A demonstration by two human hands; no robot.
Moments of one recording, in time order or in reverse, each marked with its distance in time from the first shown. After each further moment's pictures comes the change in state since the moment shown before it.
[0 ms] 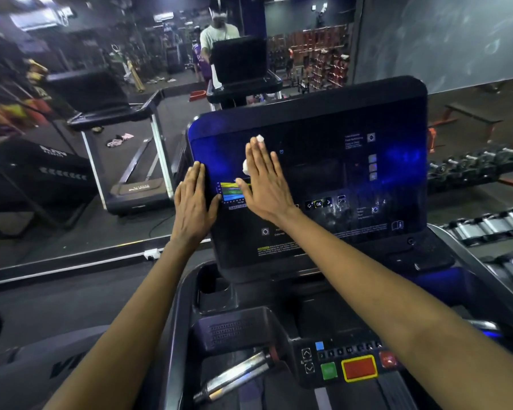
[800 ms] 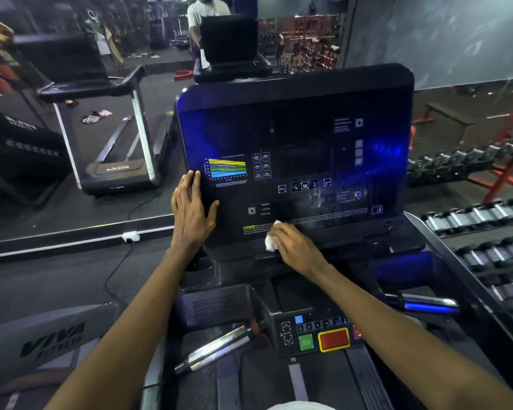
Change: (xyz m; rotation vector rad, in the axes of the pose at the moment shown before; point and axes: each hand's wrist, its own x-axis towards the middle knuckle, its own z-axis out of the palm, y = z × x) left_hand -0.062 0.010 0.036 -0.091 0.013 -0.082; right_hand -0.189 0.059 0.033 0.181 -0.123 -0.128
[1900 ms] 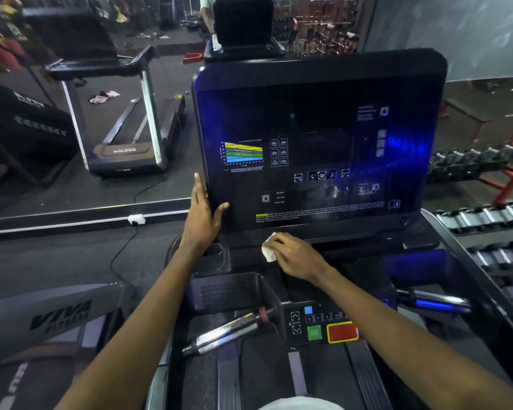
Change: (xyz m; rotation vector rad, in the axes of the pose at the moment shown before) left_hand -0.036 -0.019 0.007 -0.357 -0.205 -0.218; right_hand -0.012 -0.021 0.027 0.091 -0.222 -0.113
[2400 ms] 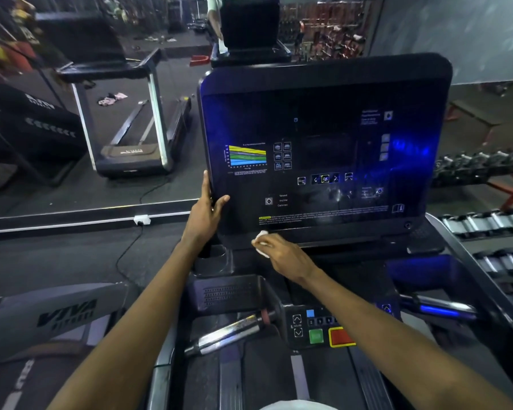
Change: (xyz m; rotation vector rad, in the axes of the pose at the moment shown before) left_hand 0.016 -0.003 -0.006 -0.073 -0.039 -0.059; right_hand 0.016 -0.020 0.013 0.000 0.059 -0.036
